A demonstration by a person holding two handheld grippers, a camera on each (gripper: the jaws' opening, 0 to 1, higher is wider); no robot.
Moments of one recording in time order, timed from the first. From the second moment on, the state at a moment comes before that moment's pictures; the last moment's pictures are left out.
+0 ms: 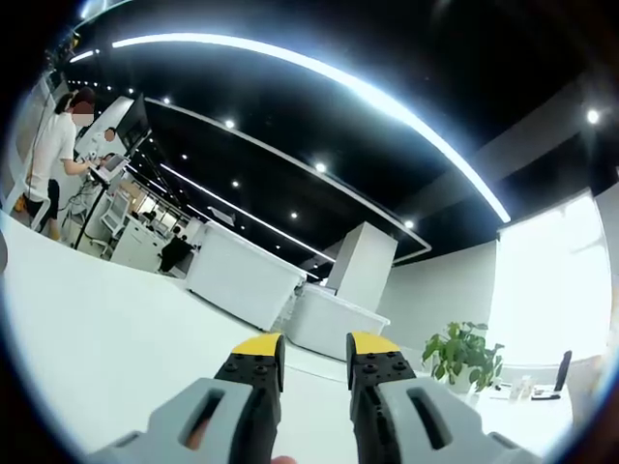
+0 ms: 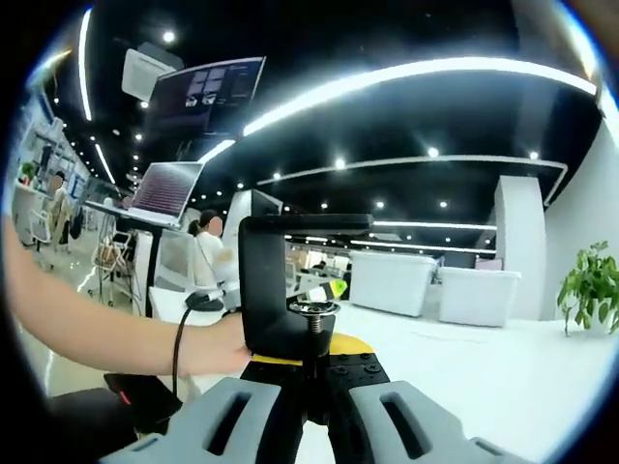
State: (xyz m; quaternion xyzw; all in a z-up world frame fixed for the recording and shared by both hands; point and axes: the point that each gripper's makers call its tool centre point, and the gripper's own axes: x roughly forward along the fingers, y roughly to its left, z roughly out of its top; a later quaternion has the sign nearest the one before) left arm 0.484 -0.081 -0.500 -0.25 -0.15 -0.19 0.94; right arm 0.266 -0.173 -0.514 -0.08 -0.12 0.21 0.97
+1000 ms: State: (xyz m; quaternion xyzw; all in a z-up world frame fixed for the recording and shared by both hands) left arm 0.485 -0.089 -0.505 -0.23 -0.14 -0.19 0.94; right arm 0.228 -0.161 -0.551 -0.03 -0.11 0.24 0.97
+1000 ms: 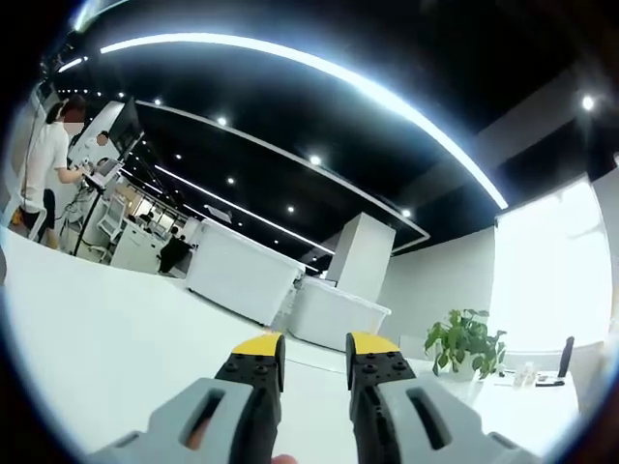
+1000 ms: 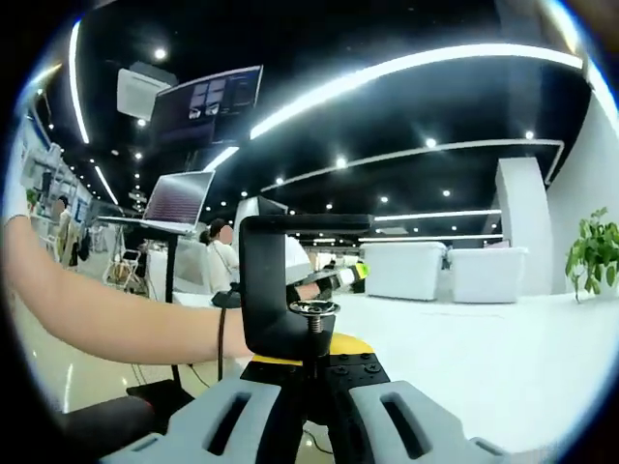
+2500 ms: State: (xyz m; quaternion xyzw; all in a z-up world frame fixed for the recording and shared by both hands) left arm 0.492 -0.097 -0.506 -0.20 -0.14 -0.20 0.95; right arm 0.213 -0.155 -0.648 0.00 -0.02 0.26 0.97
